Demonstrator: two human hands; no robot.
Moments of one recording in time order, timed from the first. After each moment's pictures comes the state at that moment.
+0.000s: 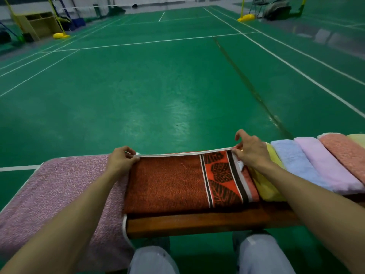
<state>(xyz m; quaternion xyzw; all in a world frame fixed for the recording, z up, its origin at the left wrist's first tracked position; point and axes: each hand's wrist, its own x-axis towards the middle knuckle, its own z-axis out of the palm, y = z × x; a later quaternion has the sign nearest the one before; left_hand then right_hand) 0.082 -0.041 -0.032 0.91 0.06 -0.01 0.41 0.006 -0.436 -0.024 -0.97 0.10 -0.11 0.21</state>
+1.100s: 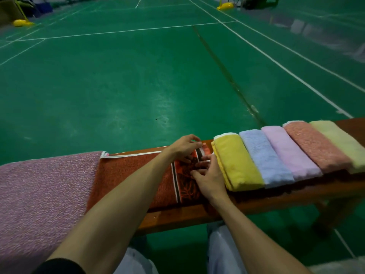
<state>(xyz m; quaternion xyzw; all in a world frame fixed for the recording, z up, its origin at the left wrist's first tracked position) 0.060 -0.303 -0.026 0.84 -0.14 -0.30 0.42 -0.069 -0.373 -0.075 -0.76 0.18 -0.13 0.61</state>
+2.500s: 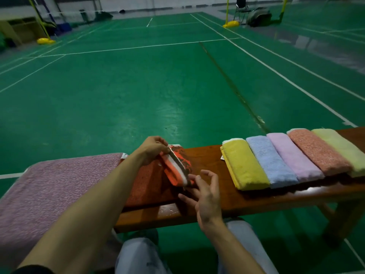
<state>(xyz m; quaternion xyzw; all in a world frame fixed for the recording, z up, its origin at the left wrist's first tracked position) 0.060 -0.177 0.010 0.82 -0.03 -0.19 0.53 -0.140 -0.295 -0.017 -0.46 0.21 -0.10 0.86</state>
